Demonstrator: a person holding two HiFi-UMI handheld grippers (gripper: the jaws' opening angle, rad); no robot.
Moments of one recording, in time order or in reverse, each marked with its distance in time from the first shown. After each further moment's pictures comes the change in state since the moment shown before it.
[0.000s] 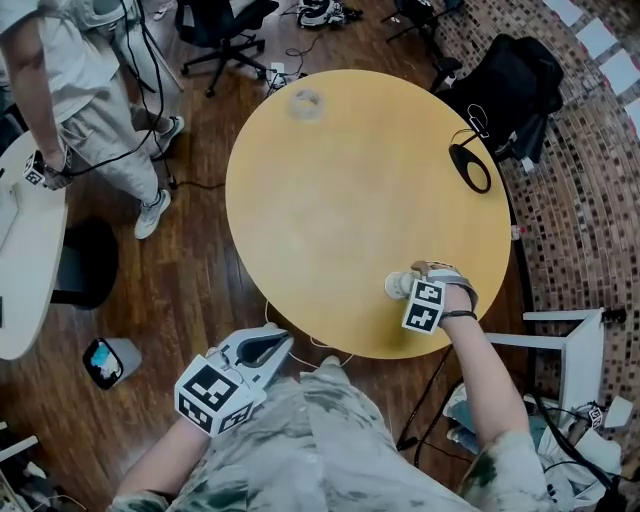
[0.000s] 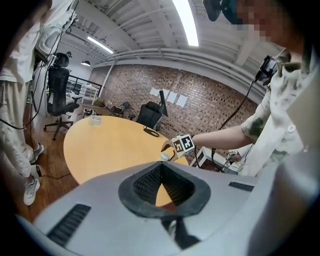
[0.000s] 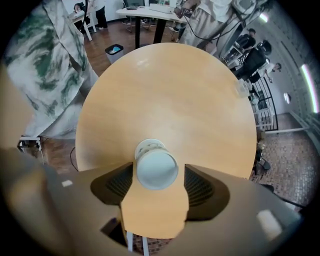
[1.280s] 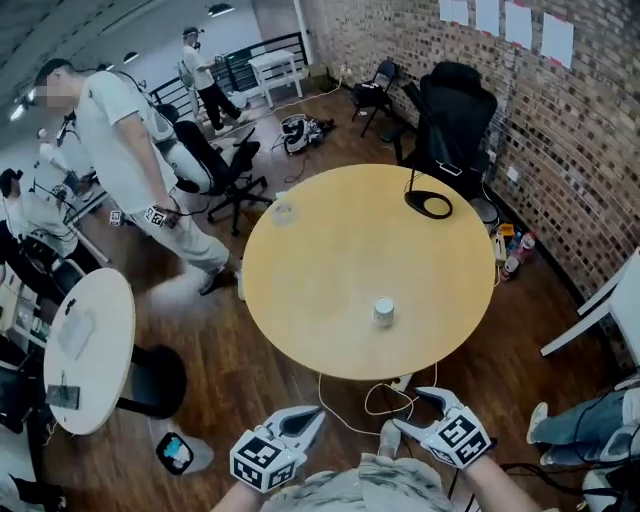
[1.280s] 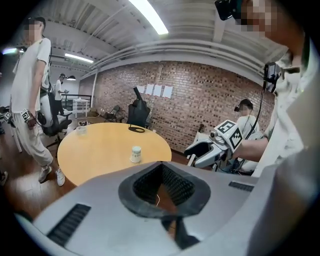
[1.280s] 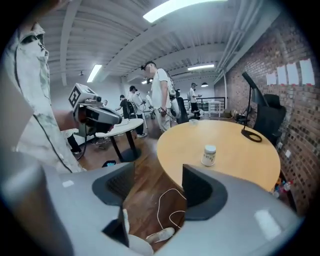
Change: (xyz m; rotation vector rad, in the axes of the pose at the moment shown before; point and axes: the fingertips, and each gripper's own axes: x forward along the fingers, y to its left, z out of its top) left arm -0.005 -0.213 -0.054 0.192 0.062 0.050; right arm -0.229 0.260 -0.026 0.878 -1.037 0.023
